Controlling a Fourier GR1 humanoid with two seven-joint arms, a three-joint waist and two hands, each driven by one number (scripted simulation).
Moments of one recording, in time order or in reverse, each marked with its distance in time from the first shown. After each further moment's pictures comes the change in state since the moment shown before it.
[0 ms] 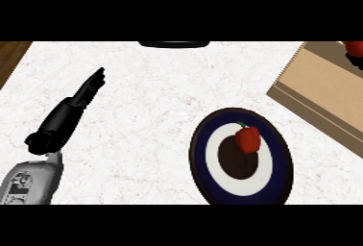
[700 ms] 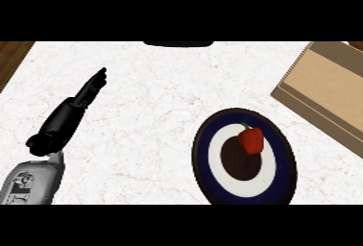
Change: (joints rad) left arm -0.002 -0.007 -0.002 0.001 -0.009 -0.009 -0.019; right arm -0.076 -0.233 0.093 0.573 0.108 0.156 -0.266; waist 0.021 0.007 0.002
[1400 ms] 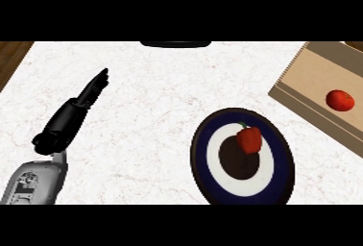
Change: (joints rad) left arm 0.000 -0.017 -0.003 0.003 -0.012 0.012 0.015; right arm -0.122 -0.011 -0.328 0.262 -0.332 0.063 -0.240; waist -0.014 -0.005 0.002
